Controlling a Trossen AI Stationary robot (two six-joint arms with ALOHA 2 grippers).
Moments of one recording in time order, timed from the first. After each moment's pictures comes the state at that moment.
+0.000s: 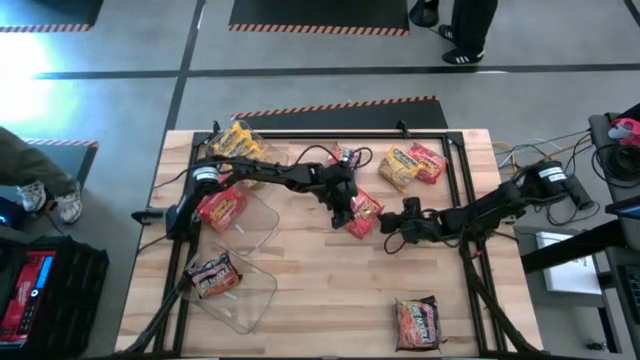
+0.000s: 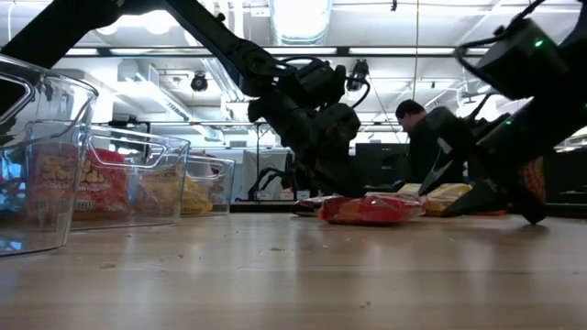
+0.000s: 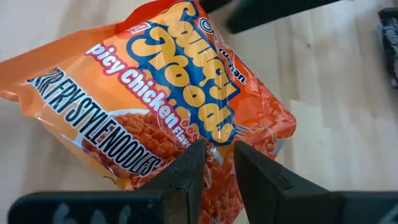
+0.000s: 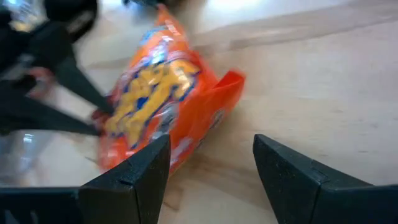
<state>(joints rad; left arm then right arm) 0.22 2.22 1.47 -0.25 0.40 -0.12 0.19 1.38 0.25 0.33 0.61 1.44</state>
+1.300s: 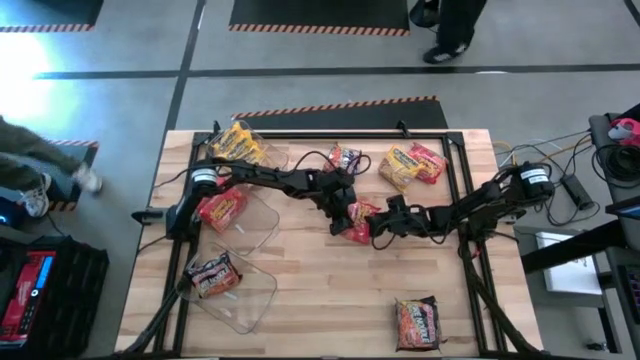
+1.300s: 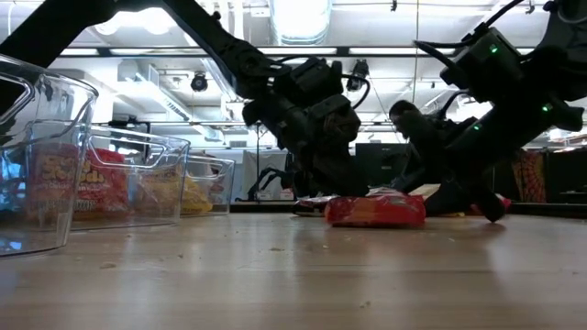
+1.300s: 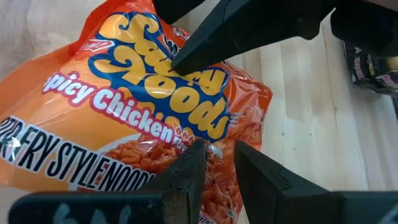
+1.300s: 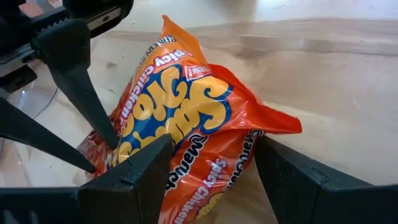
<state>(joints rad) 0.19 2.22 1.40 -0.17 0.46 -0.19 0.10 1.54 0.33 0.50 0.46 1.15</state>
